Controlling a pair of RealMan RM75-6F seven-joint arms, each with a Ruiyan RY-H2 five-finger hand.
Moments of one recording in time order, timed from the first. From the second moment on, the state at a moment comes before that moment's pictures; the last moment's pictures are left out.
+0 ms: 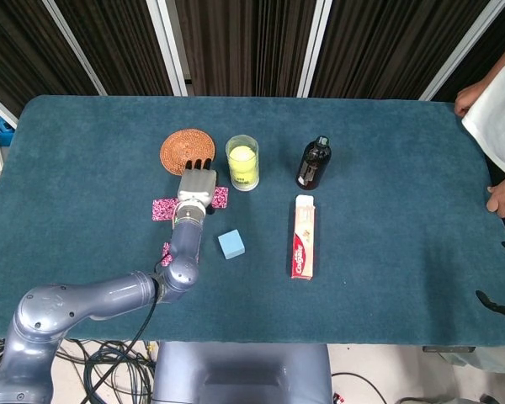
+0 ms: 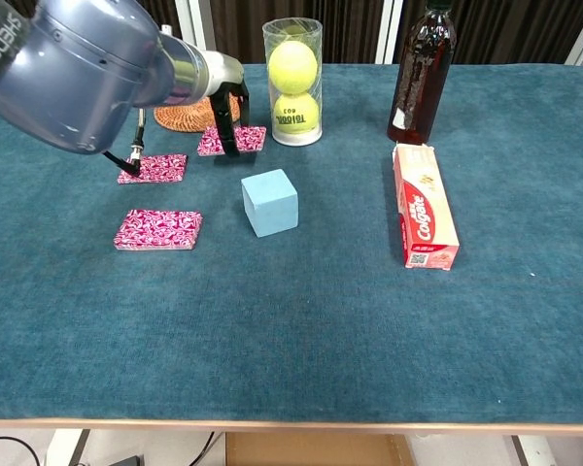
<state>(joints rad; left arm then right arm) -1.35 -1.78 -0.39 -1.05 -0.03 0.91 1.05 0.03 -1.09 0.15 -1.47 -1.37 1.47 0.25</state>
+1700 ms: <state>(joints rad) -1.02 -1.28 -0.40 -1.70 0.30 0.98 0.88 0.04 -1.10 0.14 -1.49 -1.37 1.47 0.16</state>
